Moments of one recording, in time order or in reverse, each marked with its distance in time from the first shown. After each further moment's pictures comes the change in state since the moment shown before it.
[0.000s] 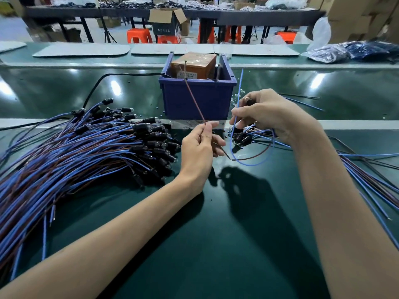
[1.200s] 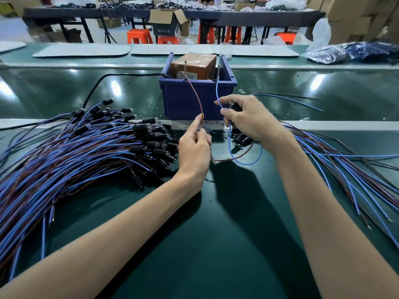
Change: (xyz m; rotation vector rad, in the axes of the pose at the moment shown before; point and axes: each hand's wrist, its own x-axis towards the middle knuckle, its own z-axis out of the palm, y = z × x) left_hand 0.012 -0.008 -0.002 0.026 0.097 -0.057; right_hand 0.025 0.021 0.028 -0.162 0.099 -0.241
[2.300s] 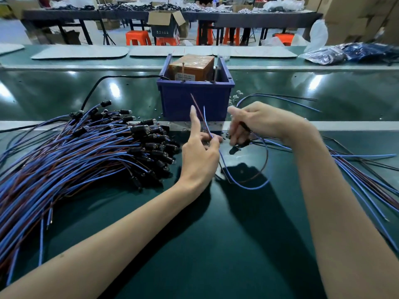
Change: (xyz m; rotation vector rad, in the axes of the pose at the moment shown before) left_hand -0.012 0.001 0.000 0.377 -0.073 0.195; right_hand -0.015 -0.013 -0.032 -0.101 -0.351 0.217
